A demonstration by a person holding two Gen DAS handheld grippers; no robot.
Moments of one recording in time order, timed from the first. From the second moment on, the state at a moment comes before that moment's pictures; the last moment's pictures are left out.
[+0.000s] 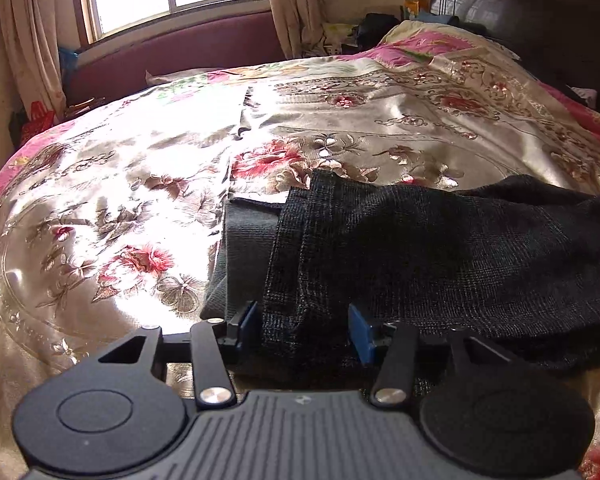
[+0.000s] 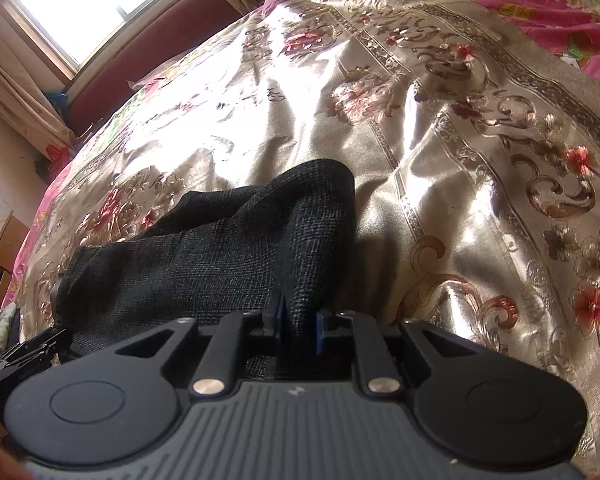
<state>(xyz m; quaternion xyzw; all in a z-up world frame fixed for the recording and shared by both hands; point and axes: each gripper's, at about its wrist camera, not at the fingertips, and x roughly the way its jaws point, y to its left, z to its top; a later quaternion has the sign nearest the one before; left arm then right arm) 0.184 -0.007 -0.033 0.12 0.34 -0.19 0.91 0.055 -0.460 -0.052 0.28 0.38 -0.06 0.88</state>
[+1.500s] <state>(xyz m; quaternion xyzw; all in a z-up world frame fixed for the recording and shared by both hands) 0.113 -0.034 -0.047 0.14 0.26 -0.32 0.90 0.112 -0.328 0.054 0.18 0.35 0.02 0.92</state>
